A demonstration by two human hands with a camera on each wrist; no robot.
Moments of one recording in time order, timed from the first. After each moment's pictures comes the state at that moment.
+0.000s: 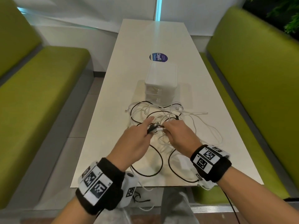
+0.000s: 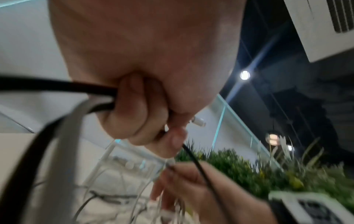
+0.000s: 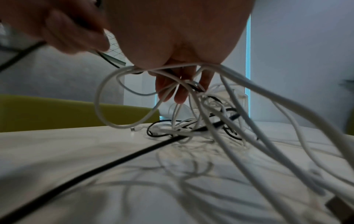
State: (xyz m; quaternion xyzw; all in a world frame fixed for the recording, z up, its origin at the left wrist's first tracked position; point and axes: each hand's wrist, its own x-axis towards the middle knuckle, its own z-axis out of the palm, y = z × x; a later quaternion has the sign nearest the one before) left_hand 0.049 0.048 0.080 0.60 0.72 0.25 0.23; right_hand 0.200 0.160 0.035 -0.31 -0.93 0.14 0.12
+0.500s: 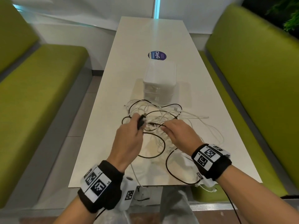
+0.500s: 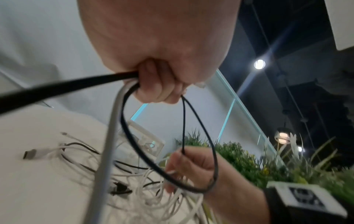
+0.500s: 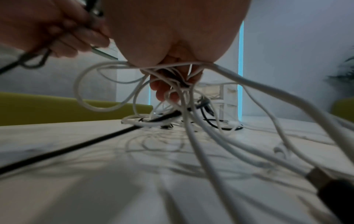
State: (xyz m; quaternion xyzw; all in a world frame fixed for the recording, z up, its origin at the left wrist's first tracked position) left_hand 0.045 0.049 0.059 0.56 0.69 0.43 0.15; right_hand 0.209 0.169 0.020 -0.32 -0.93 0.14 0.12
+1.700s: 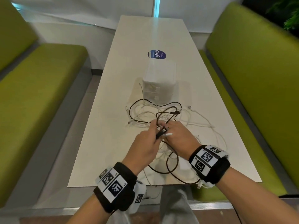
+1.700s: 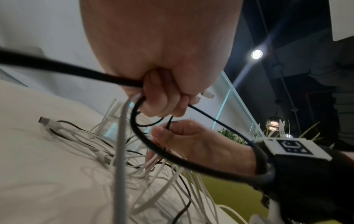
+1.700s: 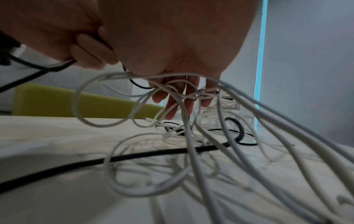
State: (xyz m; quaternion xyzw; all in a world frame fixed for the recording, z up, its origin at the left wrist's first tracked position) left_hand 0.078 0.060 0.041 0.59 0.67 0.36 0.26; right_hand 0.203 0.163 0.015 -0.27 -0.96 0.05 0.01
